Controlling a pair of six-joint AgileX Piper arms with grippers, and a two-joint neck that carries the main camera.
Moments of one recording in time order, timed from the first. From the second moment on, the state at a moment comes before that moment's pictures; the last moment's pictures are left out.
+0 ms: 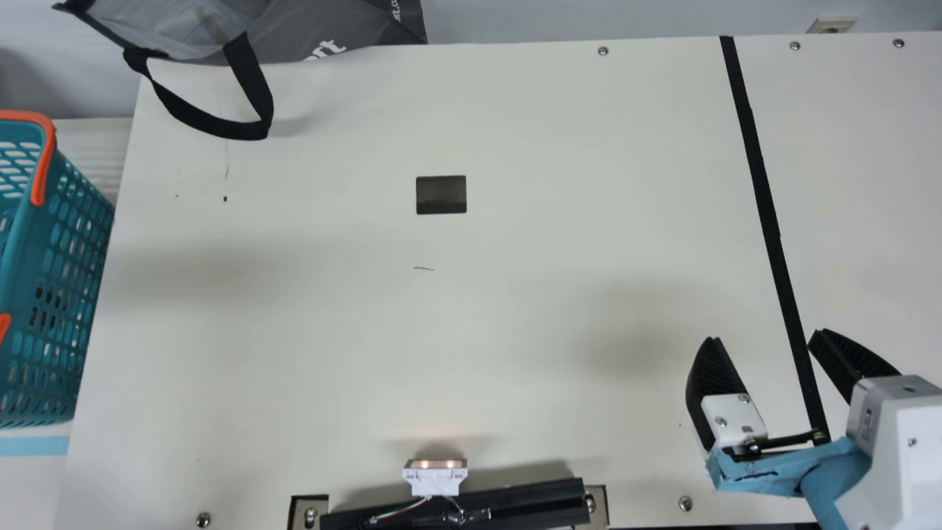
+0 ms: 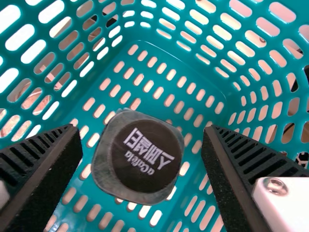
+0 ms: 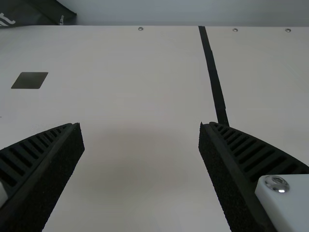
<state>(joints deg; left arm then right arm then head) 46.1 105.3 -51.2 -75.3 18.2 81.2 -4.0 13.5 -20.3 4.8 38.2 -6.4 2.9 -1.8</state>
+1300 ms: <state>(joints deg) 45.4 88.0 -48.1 -58.8 23.6 67.2 -4.0 13.5 -20.3 4.8 38.2 -6.4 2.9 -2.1</state>
